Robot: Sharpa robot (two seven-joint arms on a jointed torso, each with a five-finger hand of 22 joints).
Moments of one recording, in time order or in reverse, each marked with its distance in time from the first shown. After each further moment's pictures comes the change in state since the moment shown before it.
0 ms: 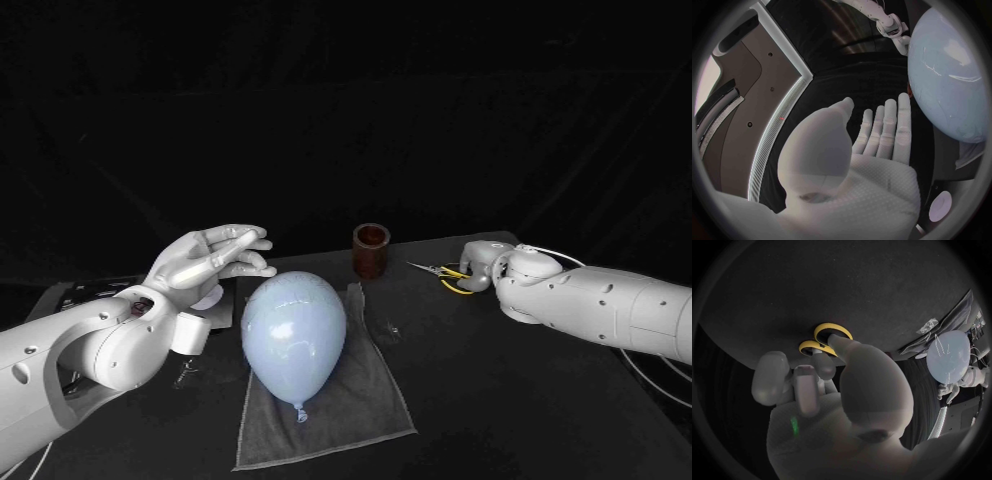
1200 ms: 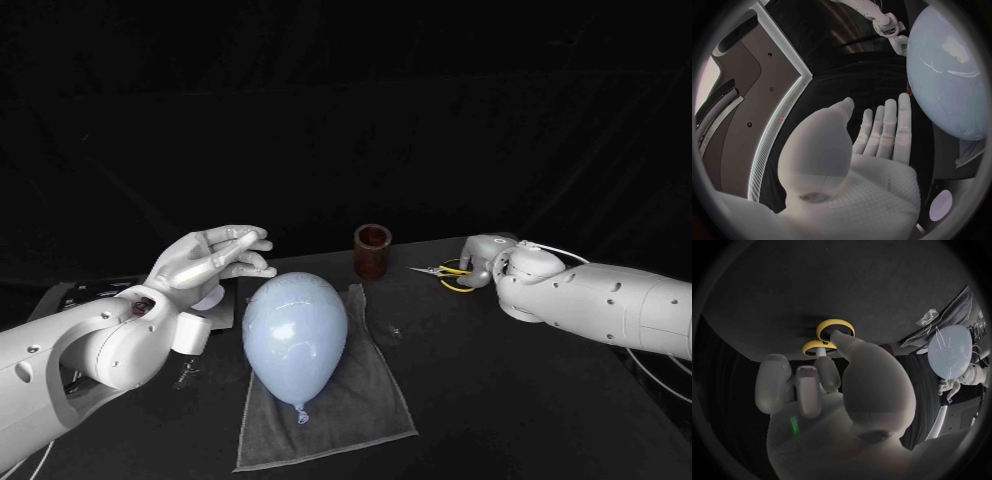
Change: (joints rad) left arm 0.000 0.001 0.000 -0.007 0.000 0.000 -0.001; left_hand 0.004 0.004 0.000 0.000 0.000 0.004 0.004 0.000 -0.001 0.000 0.000 0.000 -0.002 0.000 0.000 0.000 0.000 -0.007 0.000 0.000 0.000 0.000; right arm 0.039 -0.027 -0.010 0.069 -0.003 -0.038 -0.065; right_hand -0.048 0.002 0.006 -0.006 -0.039 0.051 -0.044 0.026 0.000 0.100 -0.032 0.104 0.123 -0.002 -0.031 0.031 0.001 -0.007 0.026 -0.027 0.062 0.076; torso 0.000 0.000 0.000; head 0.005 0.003
